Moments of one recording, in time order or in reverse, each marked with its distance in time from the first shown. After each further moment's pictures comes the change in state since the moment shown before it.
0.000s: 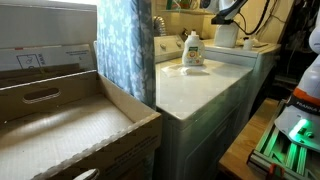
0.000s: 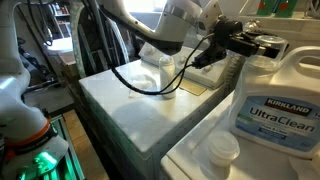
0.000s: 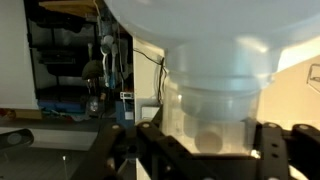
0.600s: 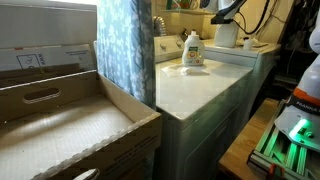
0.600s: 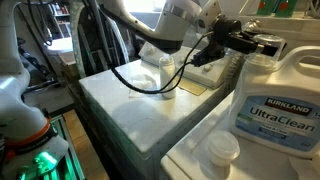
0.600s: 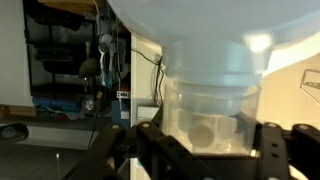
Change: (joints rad) arm 0.006 -0.002 0.004 0.003 0.009 -0.001 -0.044
